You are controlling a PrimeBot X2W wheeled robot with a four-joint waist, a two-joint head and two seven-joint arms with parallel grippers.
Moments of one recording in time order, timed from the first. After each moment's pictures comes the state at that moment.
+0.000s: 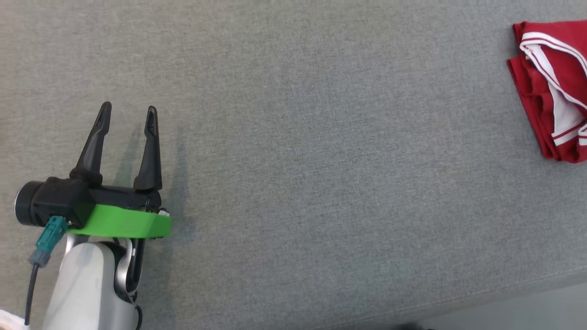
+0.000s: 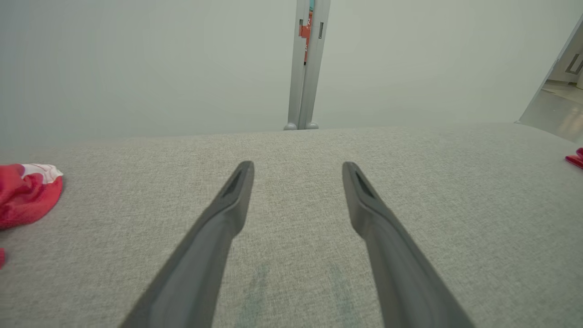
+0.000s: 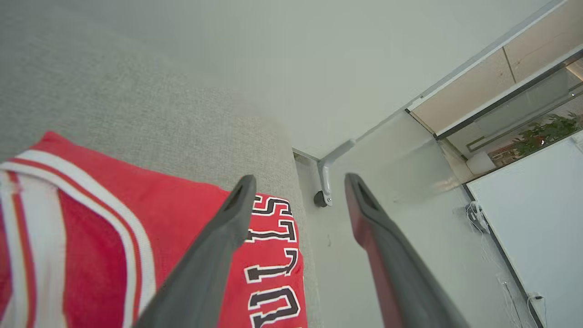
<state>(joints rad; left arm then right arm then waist) -0.32 0.17 -0.09 0.11 -0.24 -0.13 -0.26 -0.81 -0.61 -0.06 0.80 -0.14 0.13 -0.18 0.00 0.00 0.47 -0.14</state>
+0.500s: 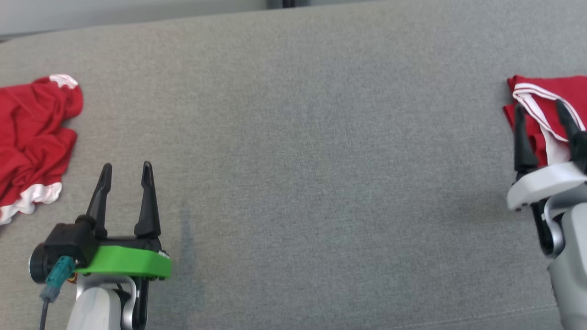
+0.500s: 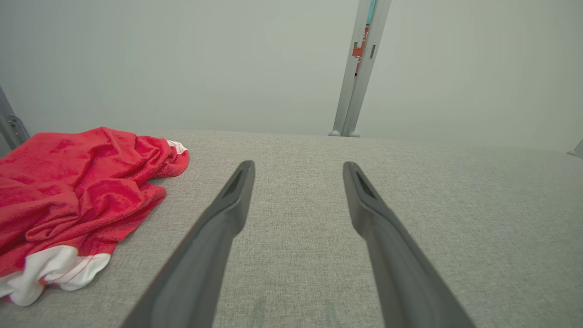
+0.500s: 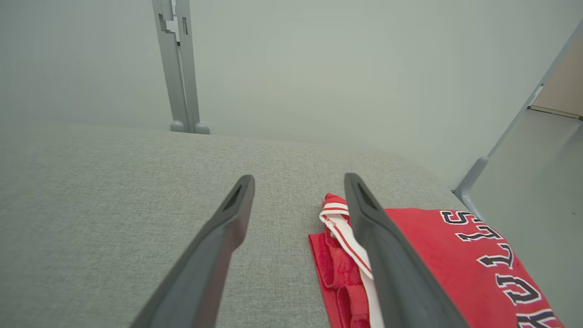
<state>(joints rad) -0.18 0.10 -0.01 0.18 -0.25 -0.13 -0.26 -0.43 -0.30 -0.07 0.47 0.12 0.13 -0.26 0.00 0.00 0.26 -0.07</state>
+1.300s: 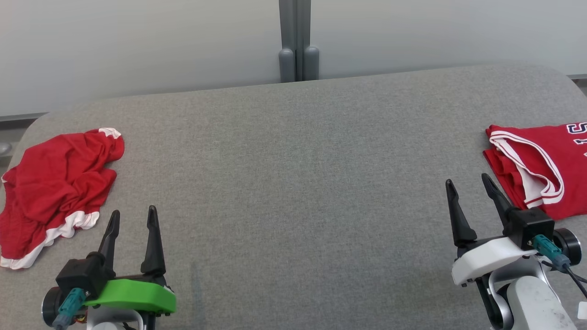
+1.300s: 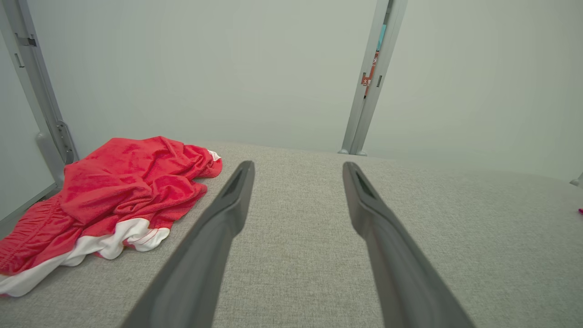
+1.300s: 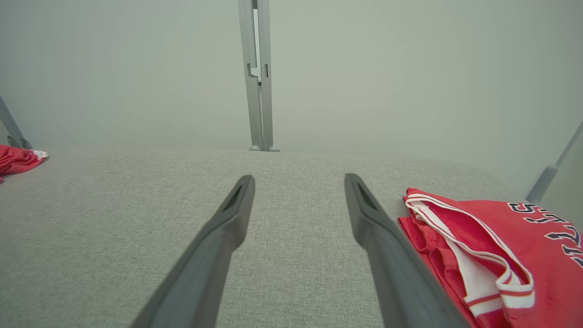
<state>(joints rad) -0.07 0.06 0.03 0.25 -0.25 -0.13 -0.26 -0.13 -0.14 0.03 0.25 0.11 0.13 -0.23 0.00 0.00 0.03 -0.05</state>
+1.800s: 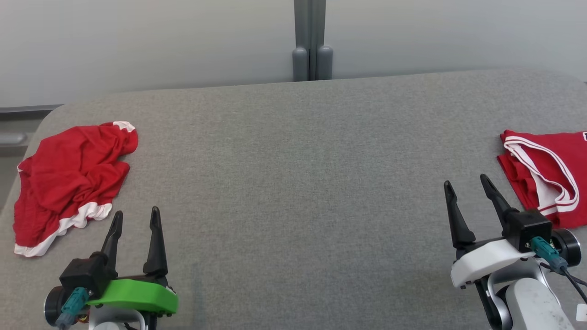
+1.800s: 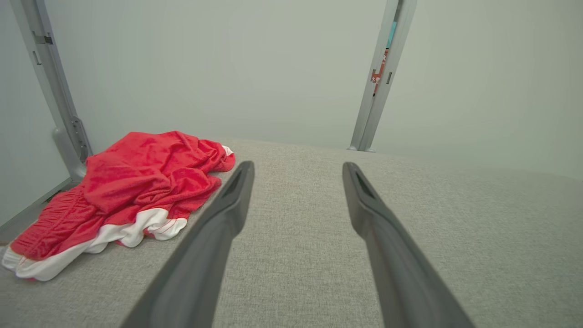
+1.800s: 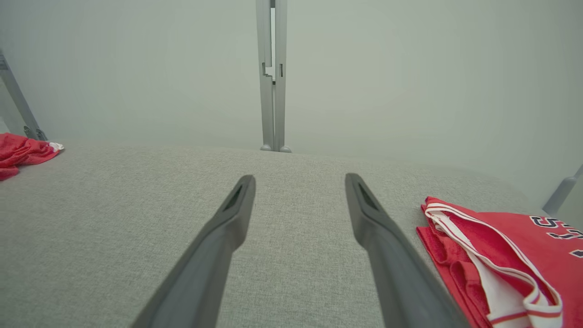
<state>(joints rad) -0.07 0.06 0.02 0.26 -0.24 -0.13 -0.26 -0.12 -0.14 0.03 0.23 0.09 0.13 -0.22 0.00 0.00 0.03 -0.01</state>
